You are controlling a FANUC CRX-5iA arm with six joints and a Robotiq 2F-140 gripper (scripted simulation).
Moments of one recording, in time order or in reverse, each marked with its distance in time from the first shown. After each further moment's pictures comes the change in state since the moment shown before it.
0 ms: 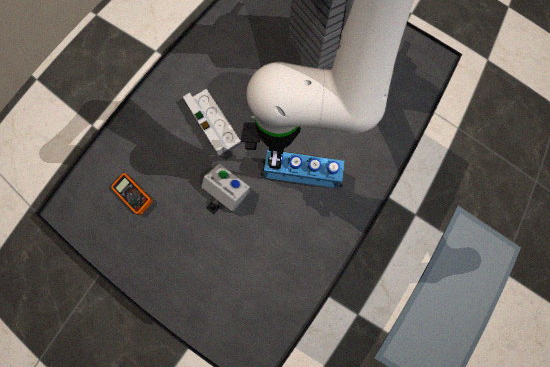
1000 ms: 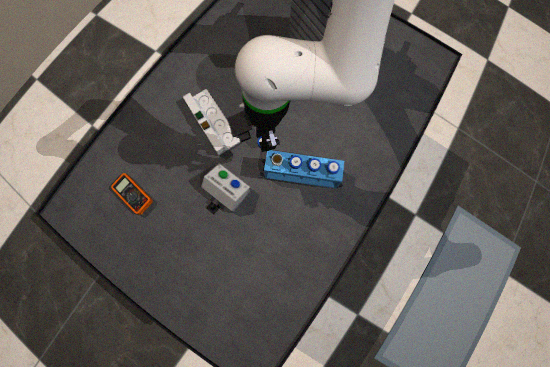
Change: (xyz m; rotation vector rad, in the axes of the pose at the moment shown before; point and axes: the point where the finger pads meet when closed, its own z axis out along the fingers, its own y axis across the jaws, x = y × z) arm 0.039 0.030 -0.035 -0.018 0.044 -0.473
